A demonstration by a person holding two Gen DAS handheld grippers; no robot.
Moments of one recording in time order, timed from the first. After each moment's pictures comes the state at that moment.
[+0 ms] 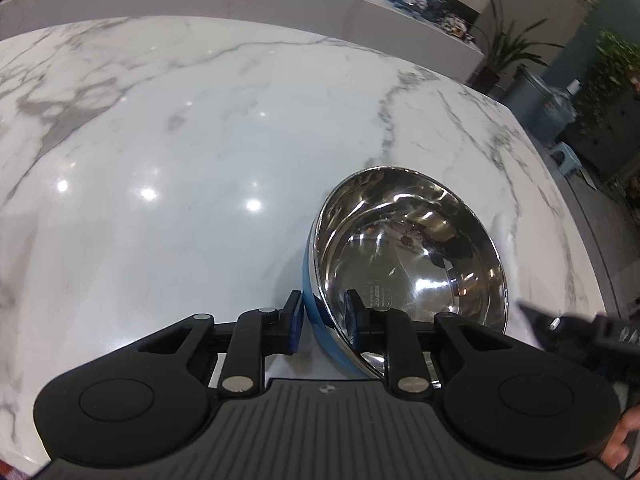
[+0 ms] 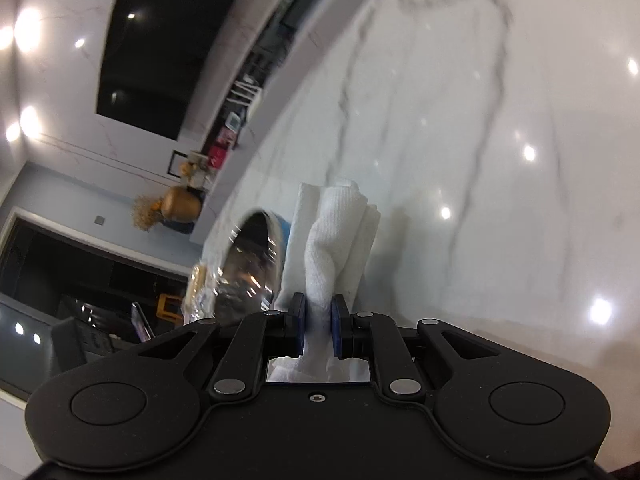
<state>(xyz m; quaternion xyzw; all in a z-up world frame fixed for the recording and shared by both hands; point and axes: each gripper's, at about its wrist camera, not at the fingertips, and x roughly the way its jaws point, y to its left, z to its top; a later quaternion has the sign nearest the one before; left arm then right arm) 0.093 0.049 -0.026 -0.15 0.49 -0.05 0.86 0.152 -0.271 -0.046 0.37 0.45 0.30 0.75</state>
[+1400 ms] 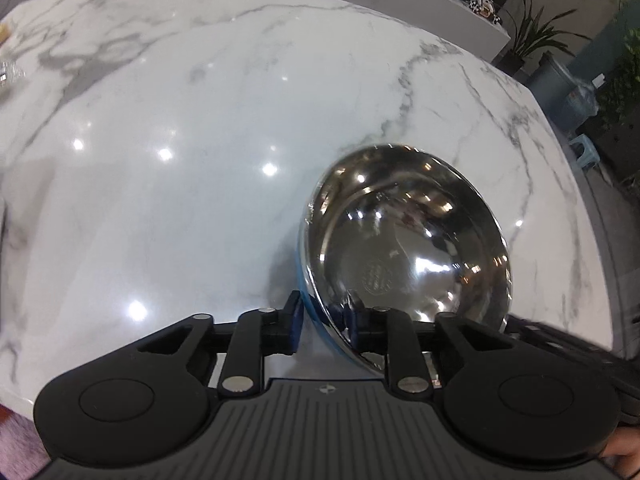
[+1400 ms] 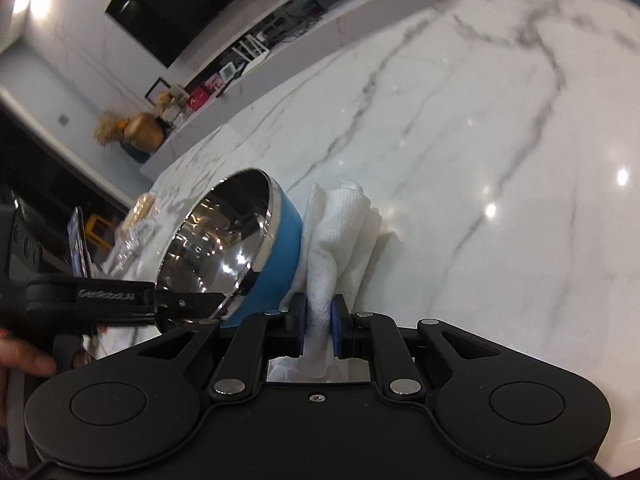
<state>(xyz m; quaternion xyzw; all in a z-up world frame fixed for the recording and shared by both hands) 0.086 0.052 -0.027 -0.17 0.53 0.00 0.83 0.129 -0.215 -0.031 0.16 0.44 0.31 0.83</state>
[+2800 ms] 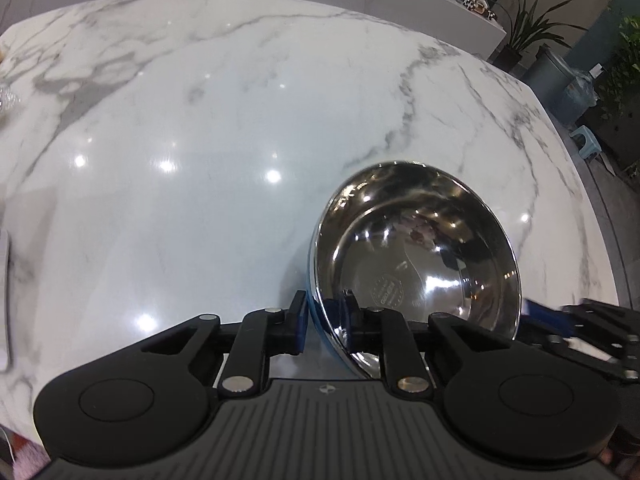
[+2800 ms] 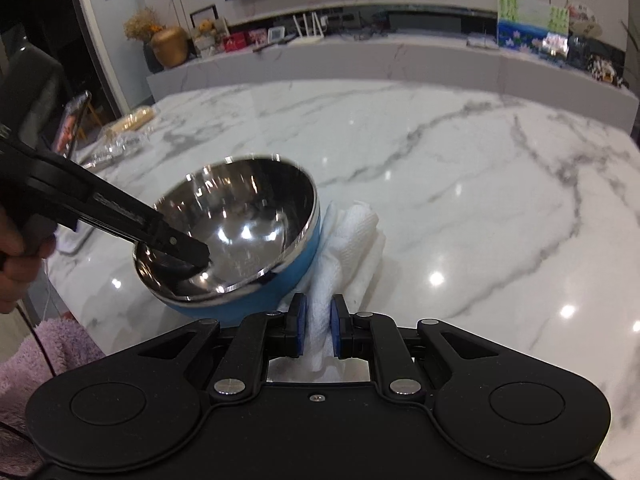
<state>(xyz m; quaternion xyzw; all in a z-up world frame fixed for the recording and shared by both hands) 0.095 0.054 -0.025 -0.14 0.53 0.00 0.84 0.109 -0.192 -0.009 -0.05 0.38 0.34 0.86</state>
